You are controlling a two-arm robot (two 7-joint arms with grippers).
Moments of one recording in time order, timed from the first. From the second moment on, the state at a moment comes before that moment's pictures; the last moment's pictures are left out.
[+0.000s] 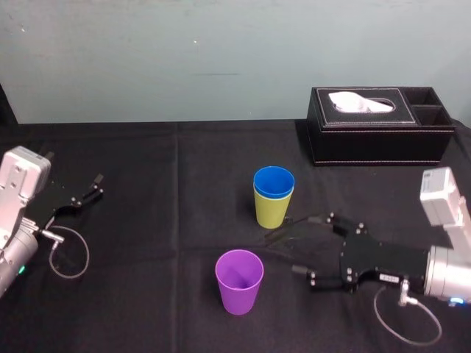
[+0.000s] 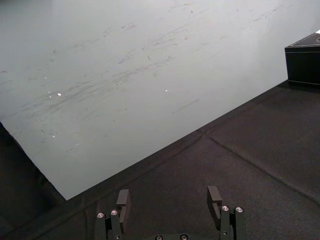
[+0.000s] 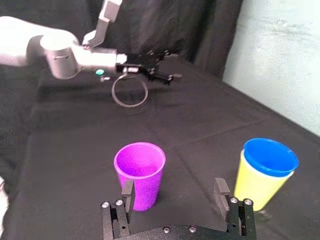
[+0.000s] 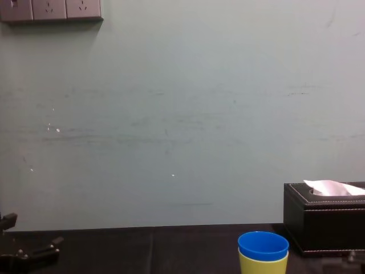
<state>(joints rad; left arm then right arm) -0.20 0.60 0.45 -1.41 -0.25 -0.12 0.03 0.15 0.77 -0.44 -1.59 0.53 -0.09 0.79</state>
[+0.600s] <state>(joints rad) -0.20 0.60 0.45 -1.41 -0.25 -0.12 0.03 0.19 0.73 -0.54 -1.52 0.48 -0.09 0.83</state>
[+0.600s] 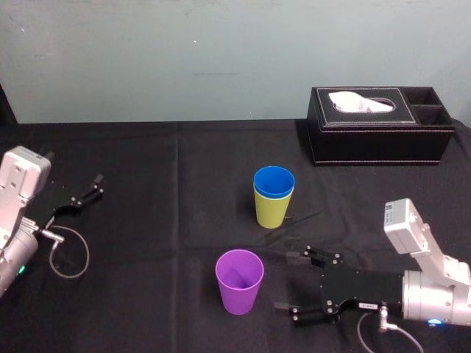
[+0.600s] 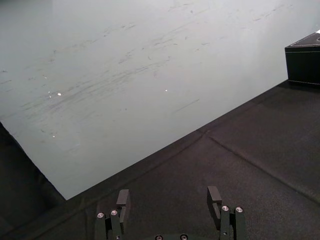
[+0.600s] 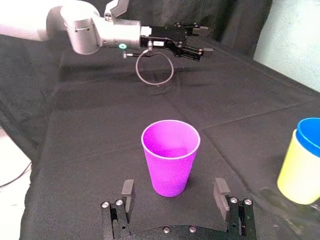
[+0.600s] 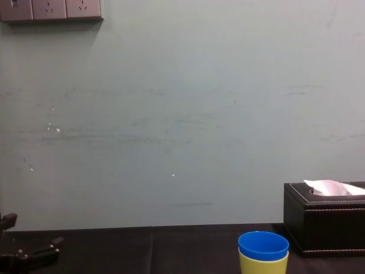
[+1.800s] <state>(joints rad) -0.20 0.60 0.45 -1.41 -0.25 -0.12 0.03 0.30 0.65 -0.63 -1.44 0.48 -0.06 0.86</state>
